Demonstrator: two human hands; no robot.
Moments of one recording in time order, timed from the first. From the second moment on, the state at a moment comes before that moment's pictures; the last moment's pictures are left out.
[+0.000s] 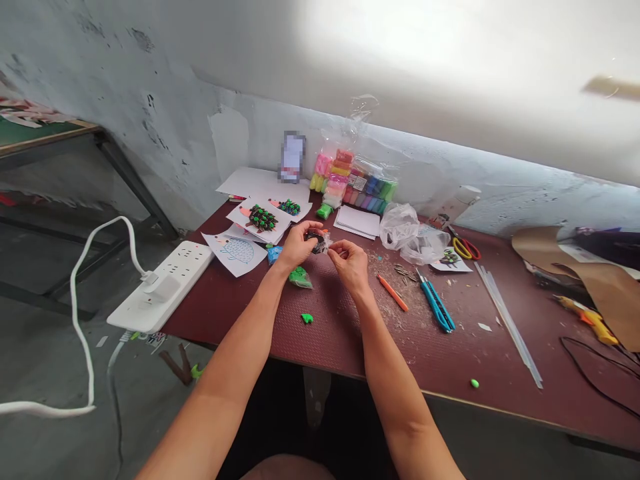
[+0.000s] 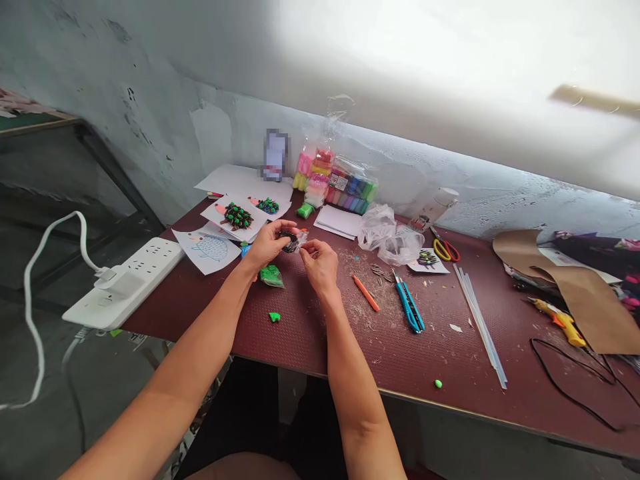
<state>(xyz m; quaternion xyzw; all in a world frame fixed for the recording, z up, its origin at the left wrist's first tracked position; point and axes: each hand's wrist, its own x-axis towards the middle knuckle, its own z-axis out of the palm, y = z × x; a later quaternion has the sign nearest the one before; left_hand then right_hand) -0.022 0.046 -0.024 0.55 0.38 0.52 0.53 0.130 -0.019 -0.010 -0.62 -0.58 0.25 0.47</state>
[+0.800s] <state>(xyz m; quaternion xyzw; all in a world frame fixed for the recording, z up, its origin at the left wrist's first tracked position) -0.021 0.032 -0.013 0.47 0.33 0.45 0.68 0.136 -0.012 -0.015 -0.57 -0.53 0.32 0.54</state>
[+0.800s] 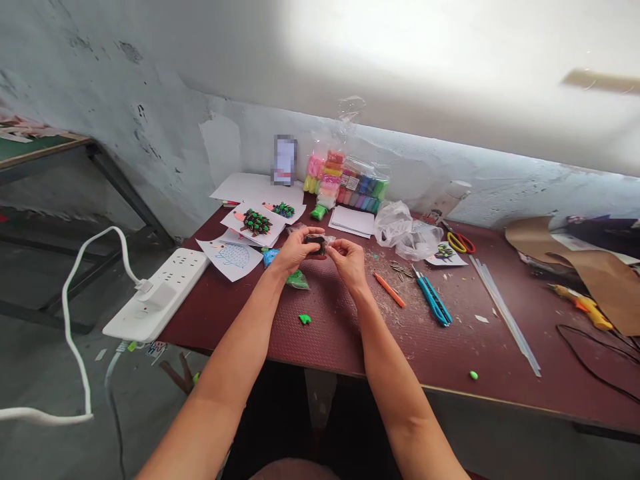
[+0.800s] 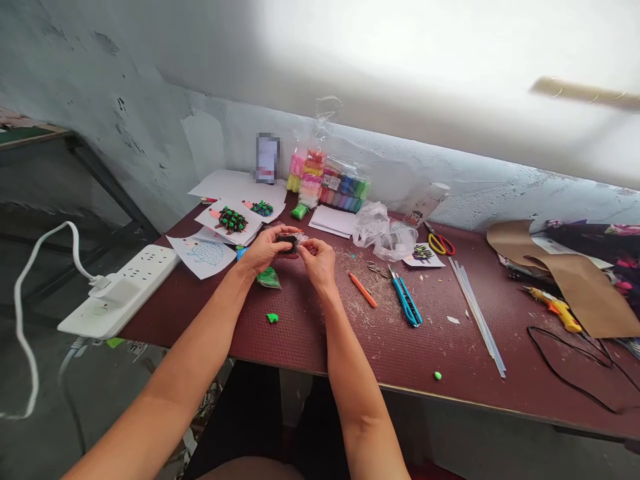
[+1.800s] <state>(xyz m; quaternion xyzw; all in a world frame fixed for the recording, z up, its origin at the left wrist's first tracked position) -0.027 0.034 -0.012 0.52 0.35 0.46 0.63 0.139 -0.016 -0.006 -0.51 -0.49 0.47 0.52</state>
